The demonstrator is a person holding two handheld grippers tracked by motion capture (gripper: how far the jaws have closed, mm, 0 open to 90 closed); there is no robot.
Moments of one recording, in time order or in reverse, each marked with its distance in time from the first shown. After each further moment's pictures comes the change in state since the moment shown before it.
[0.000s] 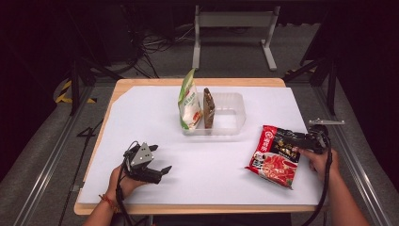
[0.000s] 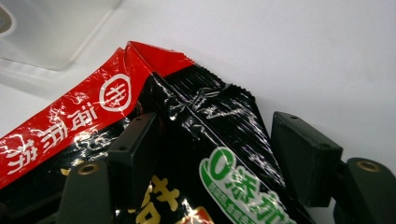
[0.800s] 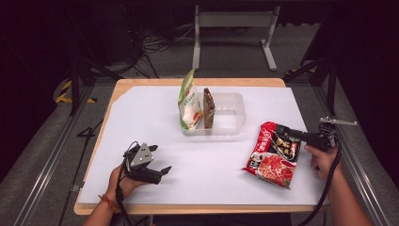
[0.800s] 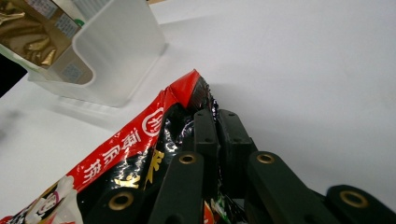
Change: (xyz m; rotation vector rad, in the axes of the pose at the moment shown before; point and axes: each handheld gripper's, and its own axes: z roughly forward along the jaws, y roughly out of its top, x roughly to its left) left arm -0.001 0.000 -0.001 0.001 0.004 0.010; right arm -0.004 0.004 -0.022 -0.131 0.152 0.075
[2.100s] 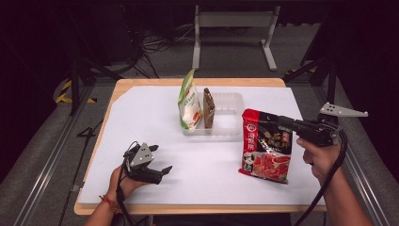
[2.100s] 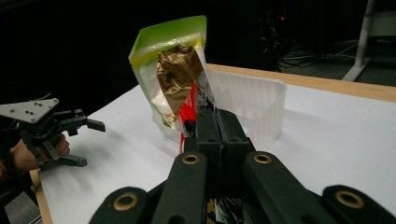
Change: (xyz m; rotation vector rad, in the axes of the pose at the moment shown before) left arm -0.002 0.002 -0.001 -0.020 -0.002 -0.019; right arm 0.140 0.051 -0.042 -0.169 0.170 -0.260
